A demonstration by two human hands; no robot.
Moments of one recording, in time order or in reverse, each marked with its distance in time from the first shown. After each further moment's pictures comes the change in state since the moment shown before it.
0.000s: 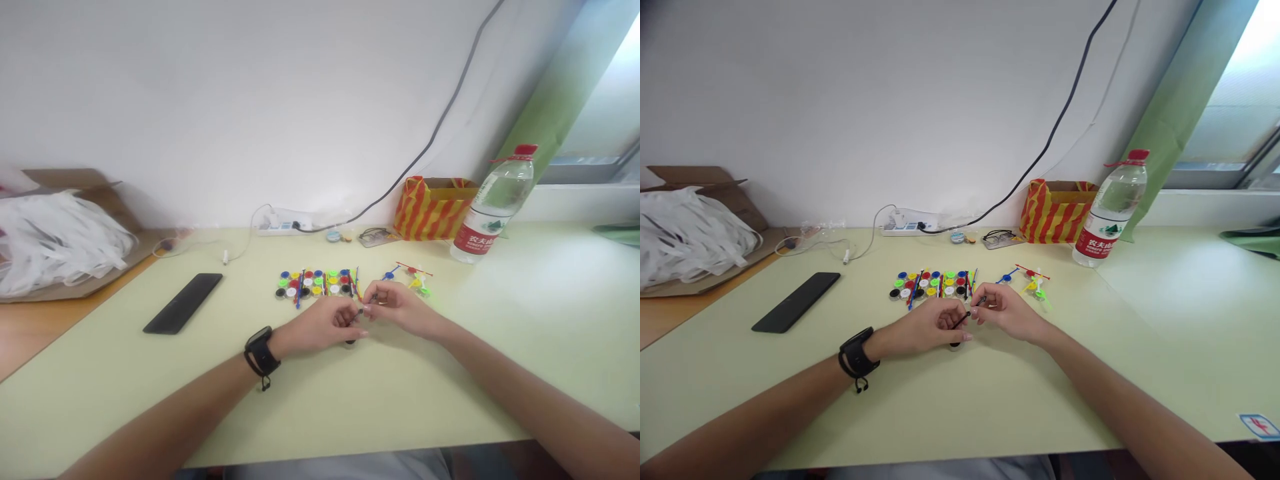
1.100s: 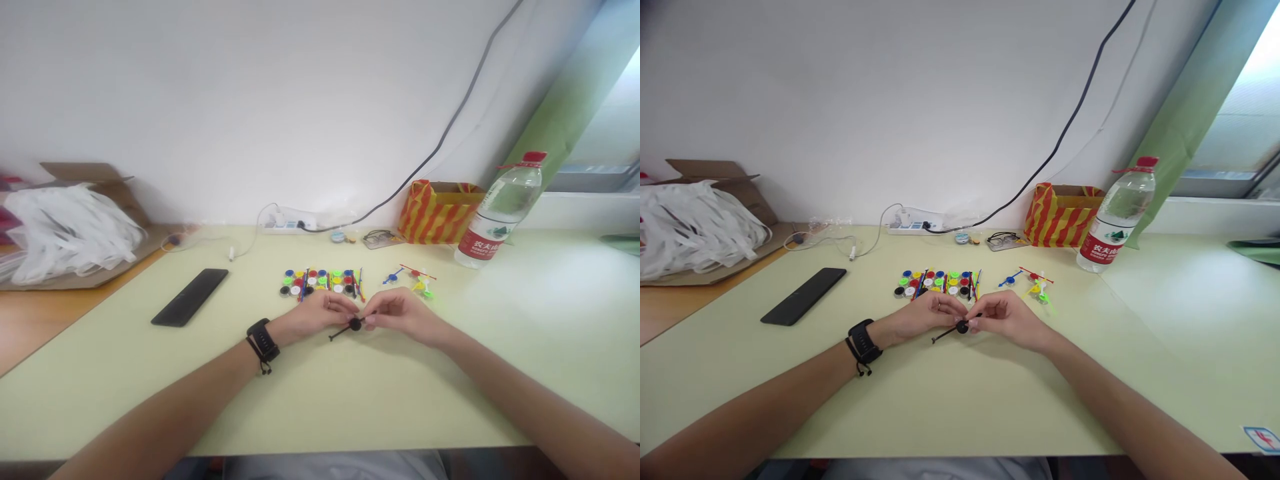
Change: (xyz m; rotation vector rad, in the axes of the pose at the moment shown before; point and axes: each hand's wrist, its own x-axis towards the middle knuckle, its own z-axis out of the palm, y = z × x) left_hand 0.000 -0.024 -0.010 -0.480 0.060 -0.173; right_hand -0.006 0.002 0.004 0.017 -0.076 -0.020
